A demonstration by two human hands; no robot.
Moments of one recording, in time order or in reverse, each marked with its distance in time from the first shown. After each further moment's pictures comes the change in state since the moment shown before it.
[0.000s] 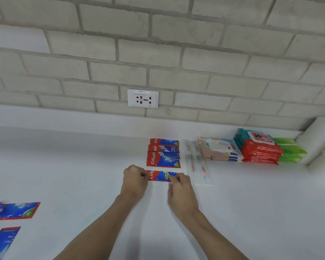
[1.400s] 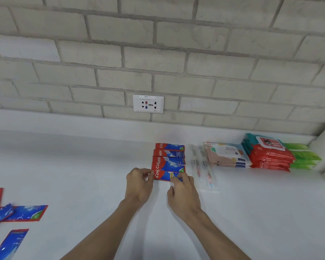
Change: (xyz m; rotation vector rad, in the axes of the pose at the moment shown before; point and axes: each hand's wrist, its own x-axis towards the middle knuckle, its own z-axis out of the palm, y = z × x) left_hand 0.004 -0.004 0.007 -0.156 0.119 0.012; right_hand 0.016 -0.003 -0.001 -0.007 0.012 -0.038
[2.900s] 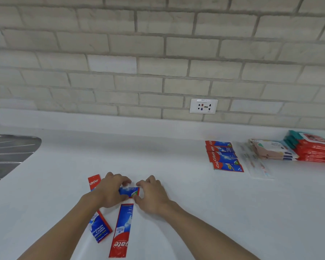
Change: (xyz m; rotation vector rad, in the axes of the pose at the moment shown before) left_hand -0.005 -0.164 -0.307 0.711 -0.427 0.216; right_hand -0.049 -0.302 0.089 0.150 -0.387 -0.173
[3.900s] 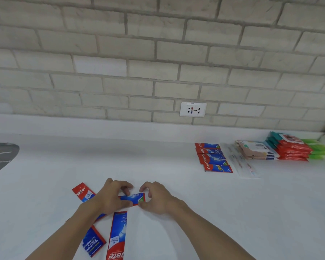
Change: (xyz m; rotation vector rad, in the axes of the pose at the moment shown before) left_hand 0.019 0.005 0.014 -0.250 -0.025 0.089; right_hand -0.003 0.028 -0.025 0.129 -0.060 0.085
